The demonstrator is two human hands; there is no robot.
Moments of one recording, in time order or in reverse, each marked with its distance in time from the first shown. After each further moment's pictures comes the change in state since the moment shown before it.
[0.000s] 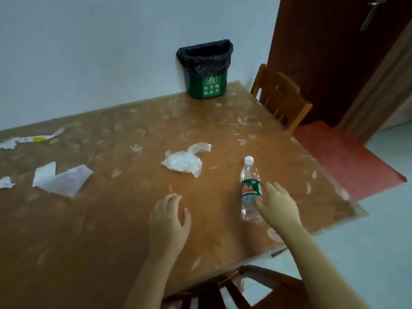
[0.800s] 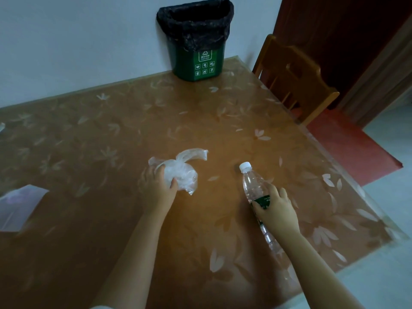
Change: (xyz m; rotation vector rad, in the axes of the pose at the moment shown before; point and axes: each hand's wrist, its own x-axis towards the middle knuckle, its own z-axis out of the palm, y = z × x) left_hand 0.166 -0.090 0.142 0.104 -0.198 -0.189; right_hand 0.104 0.016 0.086 0.116 -0.036 0.259
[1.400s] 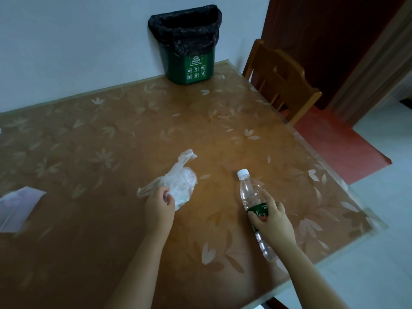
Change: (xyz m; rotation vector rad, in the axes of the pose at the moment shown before) left_hand -0.057 0.022 -0.004 -0.363 -0.039 -0.168; right_hand -0.036 0.024 -0.008 0.148 -0.042 0.083
